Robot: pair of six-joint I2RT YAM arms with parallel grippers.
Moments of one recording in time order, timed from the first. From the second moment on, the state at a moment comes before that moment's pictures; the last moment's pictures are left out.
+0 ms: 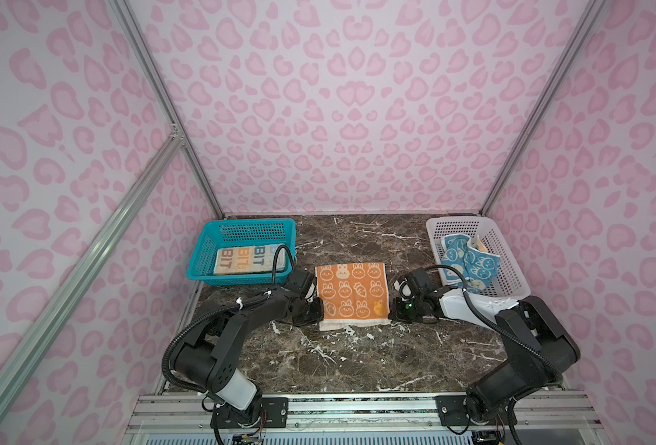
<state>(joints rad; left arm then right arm) -0.43 1.59 0.81 -0.44 0.28 -0.62 0.44 1.60 0.77 -0.35 -0.33 0.55</state>
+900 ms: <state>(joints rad) -0.46 1.50 0.75 -0.49 0.28 -0.60 0.49 1.52 0.71 -0.39 -0.32 0.54</state>
